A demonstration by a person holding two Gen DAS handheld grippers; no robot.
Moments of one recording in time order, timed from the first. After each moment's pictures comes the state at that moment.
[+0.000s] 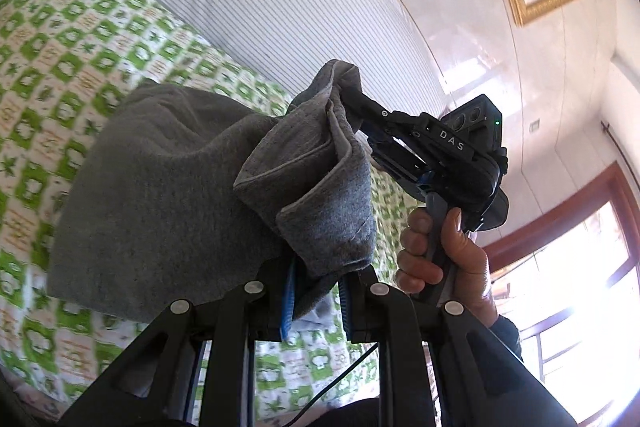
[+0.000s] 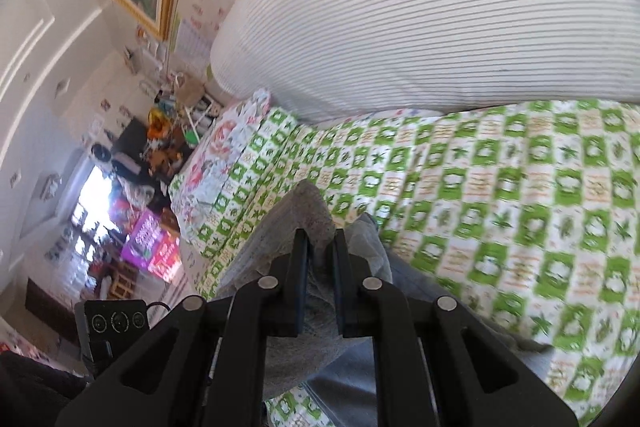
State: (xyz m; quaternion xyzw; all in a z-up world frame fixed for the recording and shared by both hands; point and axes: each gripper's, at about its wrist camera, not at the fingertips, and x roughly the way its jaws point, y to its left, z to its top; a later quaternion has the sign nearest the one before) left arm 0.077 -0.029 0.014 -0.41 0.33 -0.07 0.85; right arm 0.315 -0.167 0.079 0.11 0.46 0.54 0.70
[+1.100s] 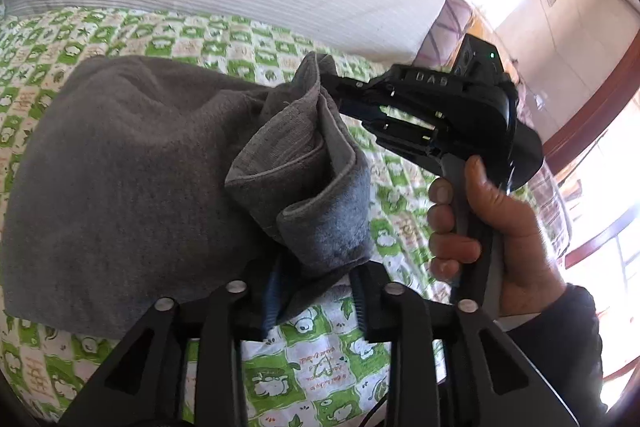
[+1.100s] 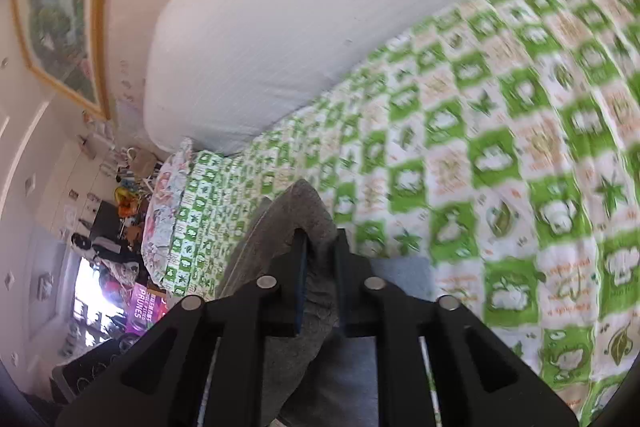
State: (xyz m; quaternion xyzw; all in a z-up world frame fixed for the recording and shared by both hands) left arm 0.130 -0.138 -0.041 -0.22 0.43 -0.07 0.87; right arm 0.337 -0.298 -0.016 0.22 0.50 0.41 0.73
